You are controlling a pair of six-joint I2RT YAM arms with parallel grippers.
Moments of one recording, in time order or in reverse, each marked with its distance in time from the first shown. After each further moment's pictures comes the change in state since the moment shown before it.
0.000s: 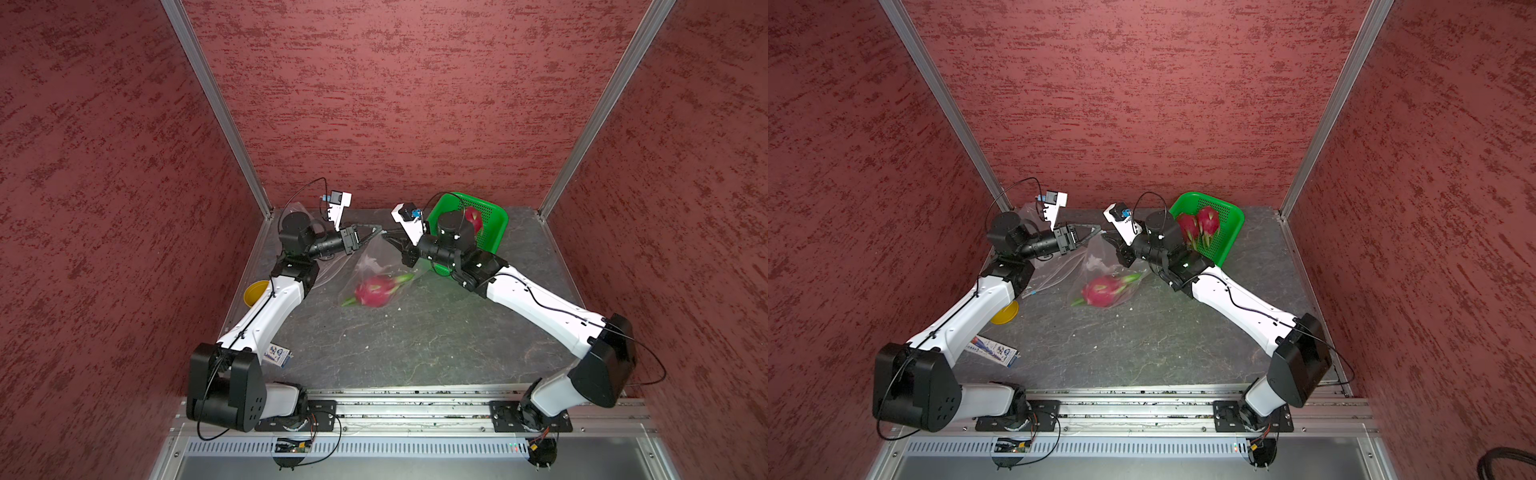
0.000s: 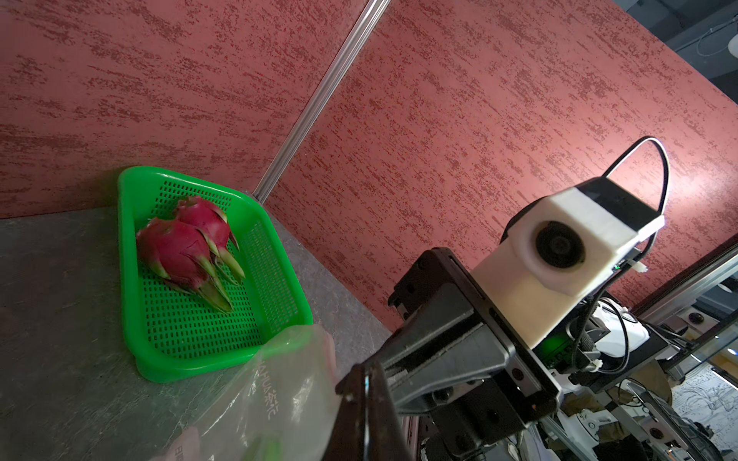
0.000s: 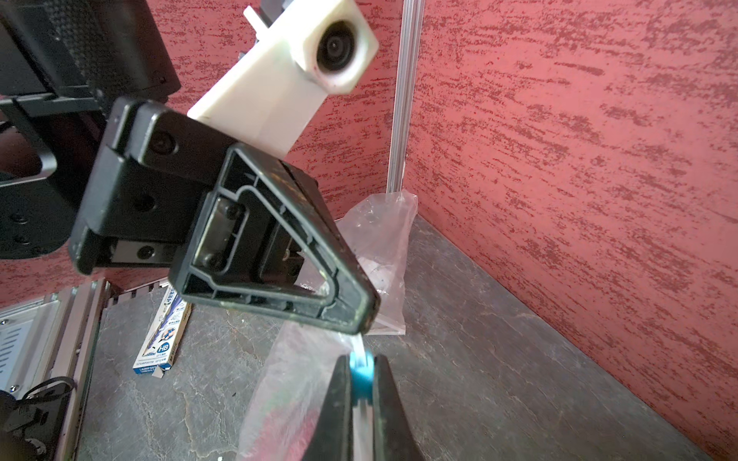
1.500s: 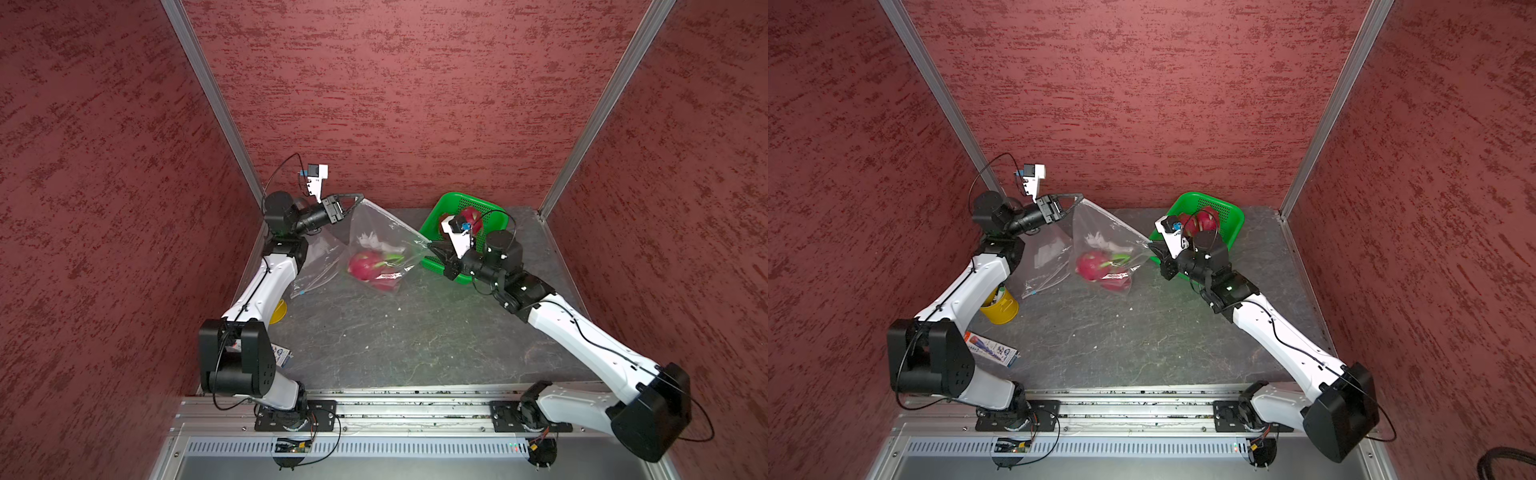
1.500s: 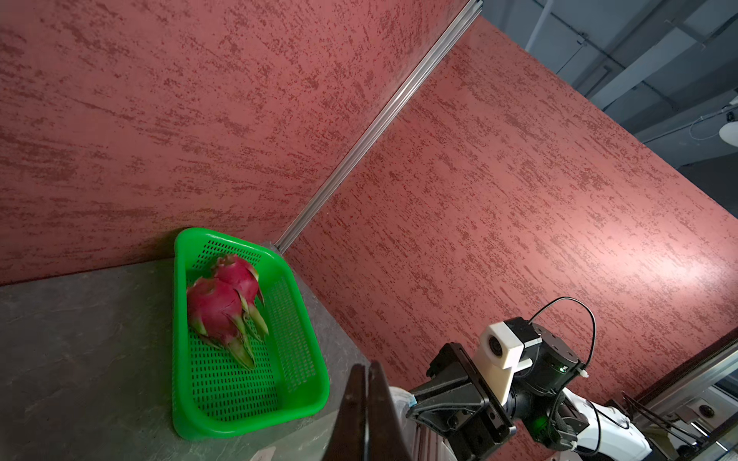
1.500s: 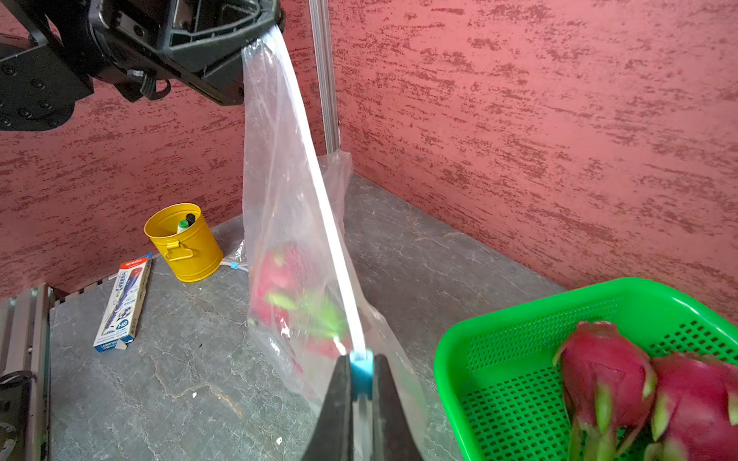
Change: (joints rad) left arm 0.134 0.178 0.238 0.121 -0.006 -0.206; right arm -0.171 -0.333 -0.342 -0.030 0.039 0.053
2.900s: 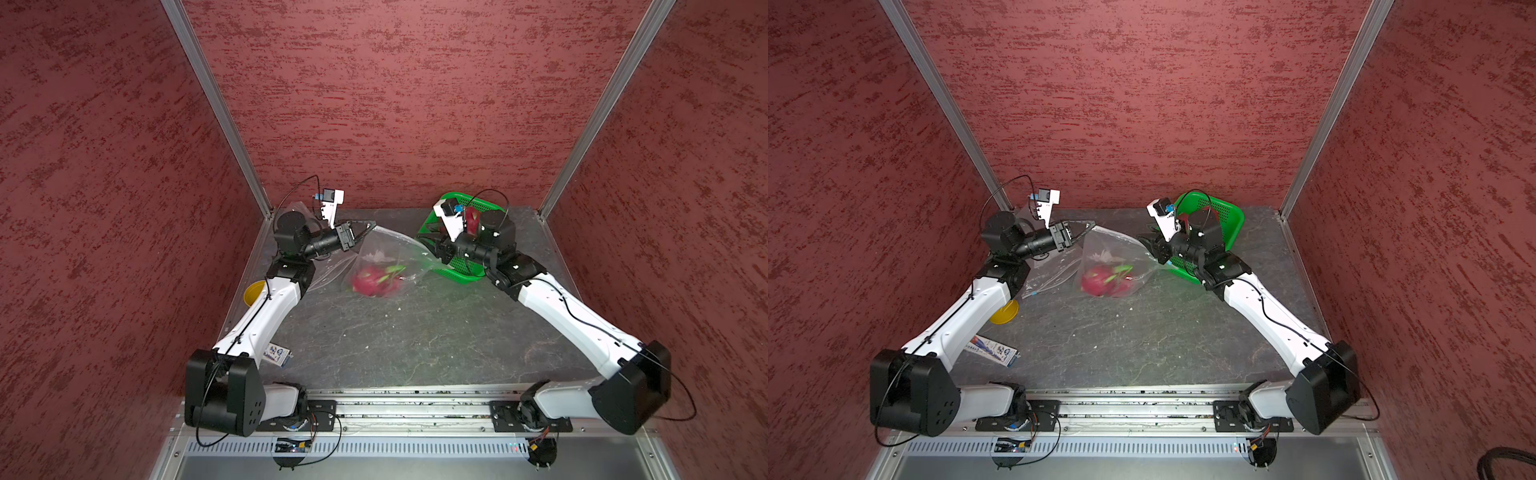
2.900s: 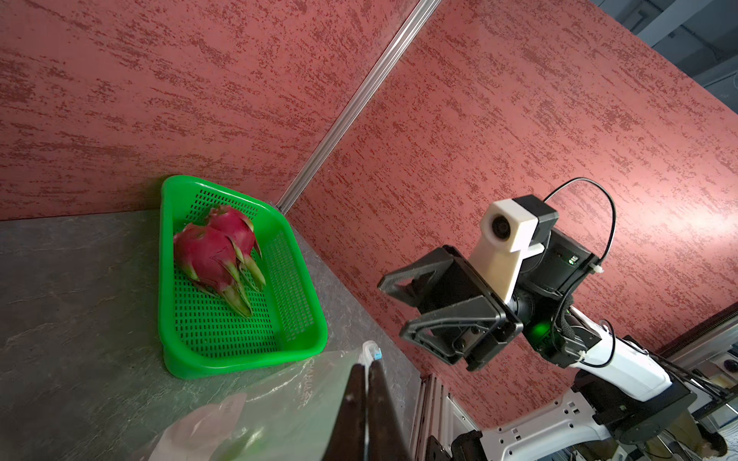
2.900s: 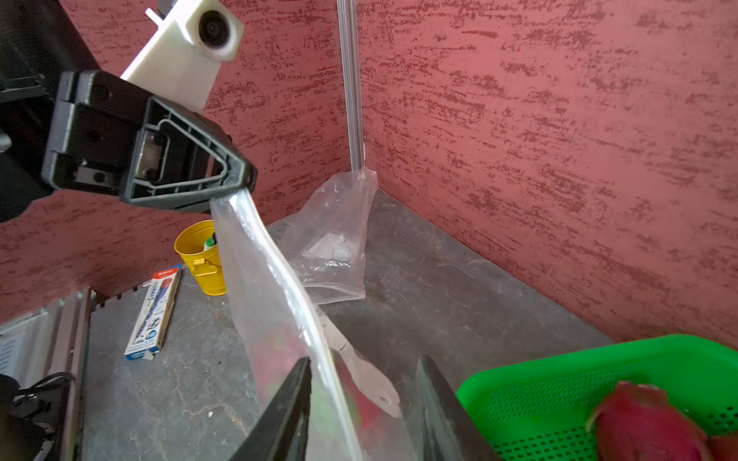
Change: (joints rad) left arm -0.110 -0.203 -0.235 -0.166 -0.055 0.188; right arm -0.034 0.182 0.217 -0.018 -0.150 -0.017
